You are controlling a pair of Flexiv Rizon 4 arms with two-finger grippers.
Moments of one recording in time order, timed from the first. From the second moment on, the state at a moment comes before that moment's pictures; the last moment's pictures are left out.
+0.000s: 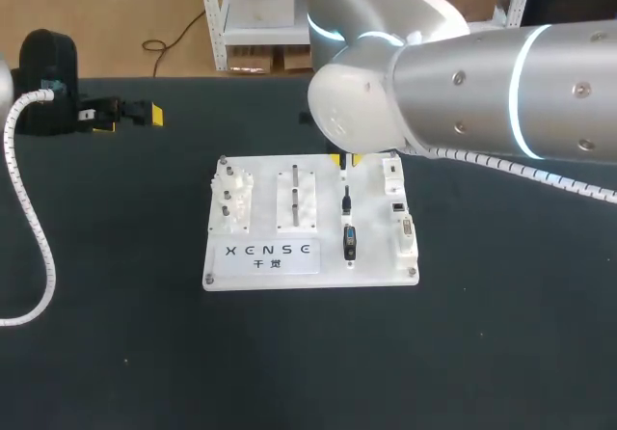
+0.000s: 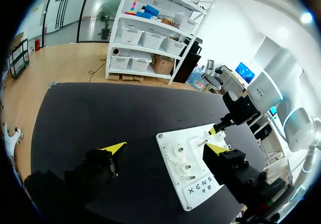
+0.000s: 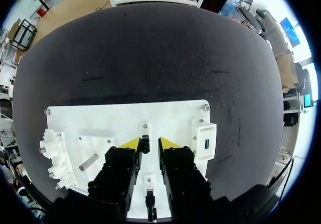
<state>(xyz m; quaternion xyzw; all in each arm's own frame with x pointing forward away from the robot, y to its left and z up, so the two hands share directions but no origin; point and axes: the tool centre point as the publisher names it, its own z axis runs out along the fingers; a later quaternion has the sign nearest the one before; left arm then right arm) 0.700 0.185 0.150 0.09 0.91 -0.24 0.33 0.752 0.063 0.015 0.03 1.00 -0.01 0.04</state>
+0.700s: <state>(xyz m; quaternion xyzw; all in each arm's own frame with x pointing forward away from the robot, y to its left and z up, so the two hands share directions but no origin) 0.700 0.185 0.150 0.09 0.91 -0.24 0.33 0.754 0.067 0.018 0.02 1.00 -0.01 0.06</state>
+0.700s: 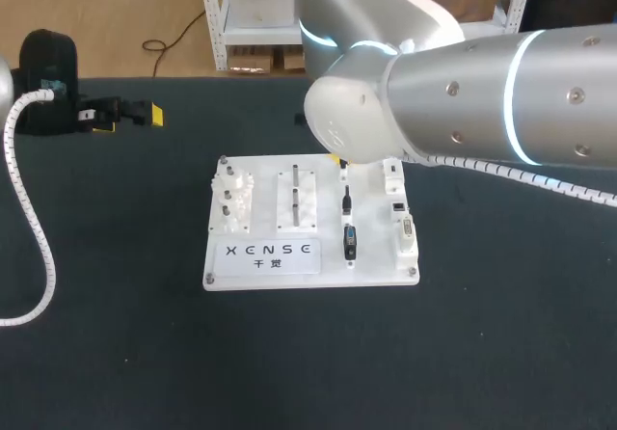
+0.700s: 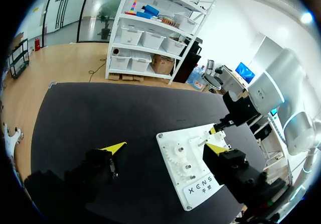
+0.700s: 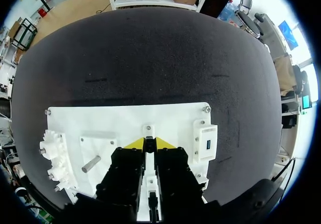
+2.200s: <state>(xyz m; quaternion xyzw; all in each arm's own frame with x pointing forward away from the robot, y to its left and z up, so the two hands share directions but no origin) 0.700 0.185 0.150 0.09 0.91 -0.24 0.33 0.741 -0.005 0.036 0.06 0.99 -0.03 0.08</state>
